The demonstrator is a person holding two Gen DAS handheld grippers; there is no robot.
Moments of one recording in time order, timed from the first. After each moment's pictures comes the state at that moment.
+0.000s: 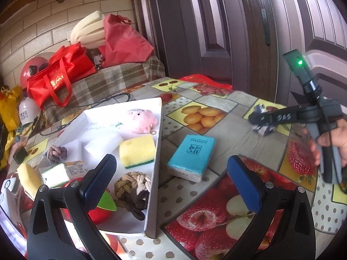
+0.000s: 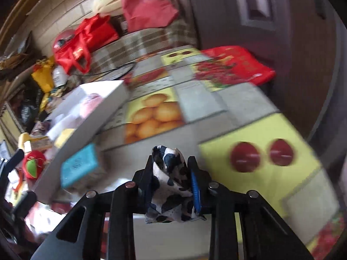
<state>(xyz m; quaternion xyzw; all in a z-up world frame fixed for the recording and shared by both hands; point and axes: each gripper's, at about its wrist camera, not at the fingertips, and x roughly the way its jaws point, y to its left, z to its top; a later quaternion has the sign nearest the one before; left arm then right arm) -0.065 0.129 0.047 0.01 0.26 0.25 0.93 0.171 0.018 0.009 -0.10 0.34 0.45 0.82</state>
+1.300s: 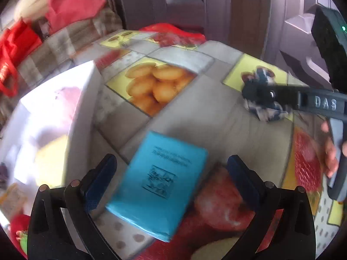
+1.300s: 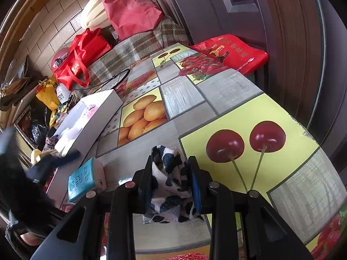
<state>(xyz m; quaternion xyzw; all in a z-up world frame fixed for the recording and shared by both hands) 0.054 0.139 0.010 -0.02 0.42 0.14 0.89 0.193 0.004 0.004 -0.03 0.38 0.48 0.79</state>
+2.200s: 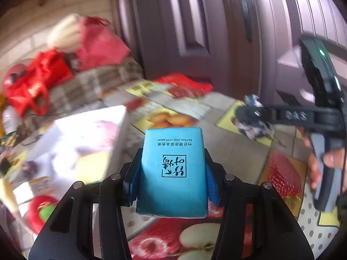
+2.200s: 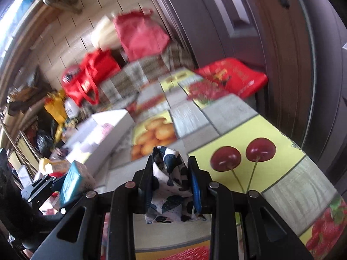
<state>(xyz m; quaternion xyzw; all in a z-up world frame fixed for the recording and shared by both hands) -0.021 0.096 0.049 0.01 0.24 0.22 0.94 0.163 -0.025 0.023 0.02 0.29 0.51 0.81</state>
